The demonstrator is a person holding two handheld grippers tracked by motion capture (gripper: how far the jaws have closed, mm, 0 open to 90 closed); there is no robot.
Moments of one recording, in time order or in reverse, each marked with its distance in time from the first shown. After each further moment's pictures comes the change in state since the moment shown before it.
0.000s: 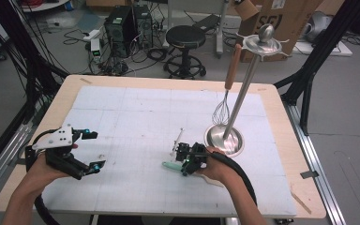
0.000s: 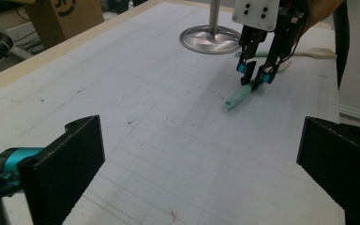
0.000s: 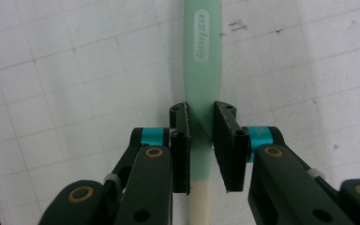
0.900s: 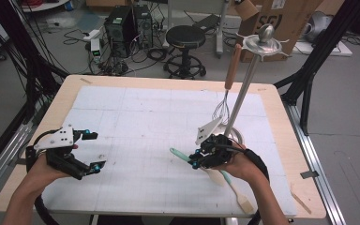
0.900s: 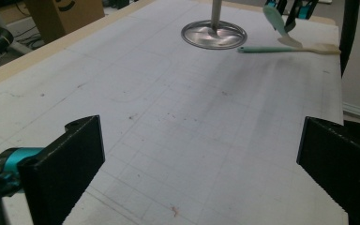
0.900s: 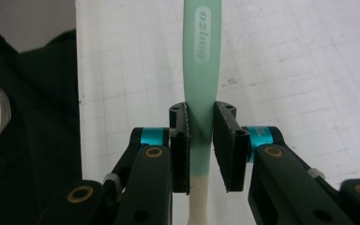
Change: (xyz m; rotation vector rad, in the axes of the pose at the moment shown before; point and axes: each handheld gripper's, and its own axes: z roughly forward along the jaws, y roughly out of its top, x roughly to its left) left arm 0.000 -0.002 0.002 0.013 0.003 -0.004; right arm -0.002 -0.048 -0.077 -0.389 0.082 -0.021
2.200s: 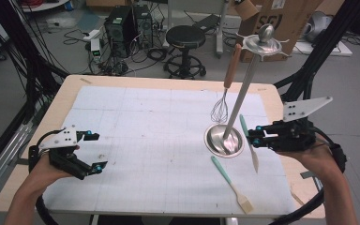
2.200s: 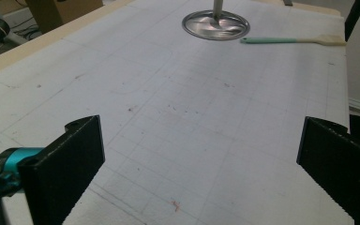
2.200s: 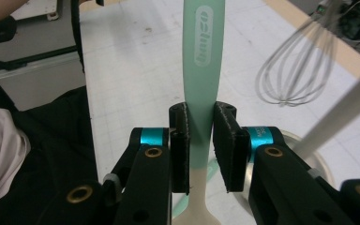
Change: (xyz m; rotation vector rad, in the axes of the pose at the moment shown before) left arm 0.002 -0.003 0.005 0.035 0.001 0.001; right arm -0.004 -0.068 -0.167 -0.314 -0.147 0.080
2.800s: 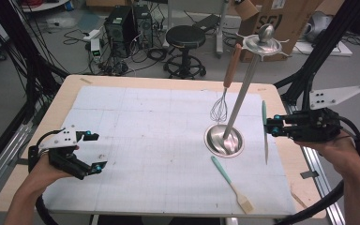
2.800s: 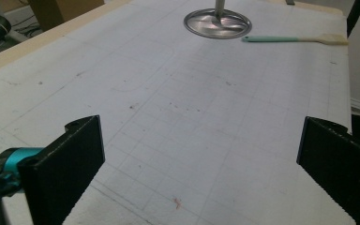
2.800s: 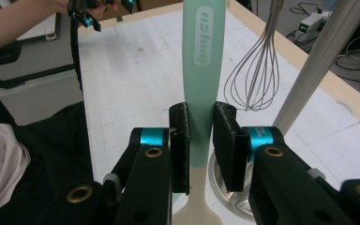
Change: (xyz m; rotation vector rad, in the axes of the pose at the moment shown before) left arm 0.001 -0.002 0.000 0.002 0.007 -0.007; right arm -0.017 0.003 -0.042 -0.071 -0.018 0.018
